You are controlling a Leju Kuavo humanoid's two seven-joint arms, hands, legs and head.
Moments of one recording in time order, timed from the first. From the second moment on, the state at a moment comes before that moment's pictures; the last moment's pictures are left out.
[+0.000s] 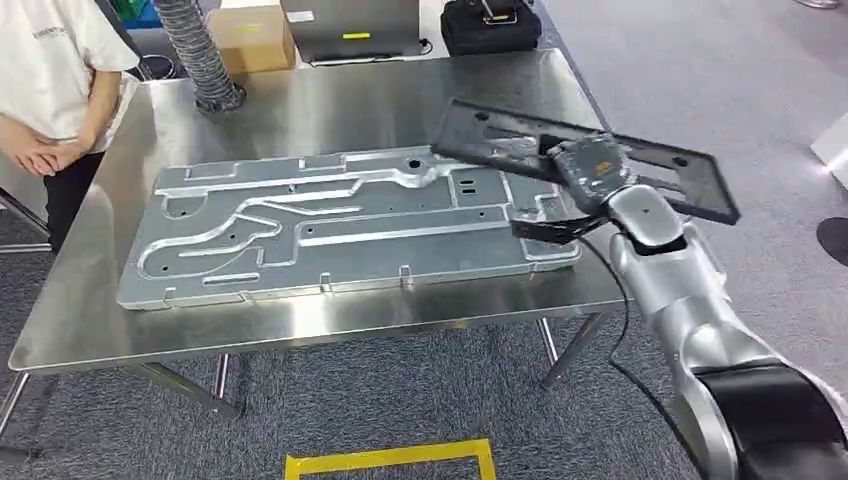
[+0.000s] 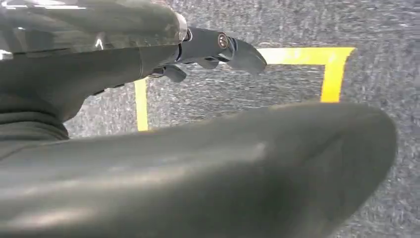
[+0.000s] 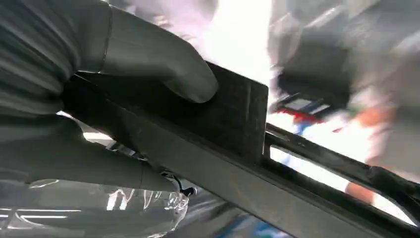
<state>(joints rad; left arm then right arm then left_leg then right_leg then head) -0.12 -0.06 1.23 -0.22 -0.89 -0.11 -0.37 -0.97 -0.15 0.27 -0.53 1.52 -0.25 -0.27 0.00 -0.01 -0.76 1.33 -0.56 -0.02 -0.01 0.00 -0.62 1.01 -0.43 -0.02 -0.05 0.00</state>
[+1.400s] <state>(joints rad) -0.11 -0.06 1.19 -0.22 -0.94 0.01 -0.39 -0.92 0.03 0.48 -0.30 1.50 -0.37 -0.26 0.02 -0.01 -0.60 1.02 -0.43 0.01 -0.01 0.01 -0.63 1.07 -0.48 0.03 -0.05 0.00</state>
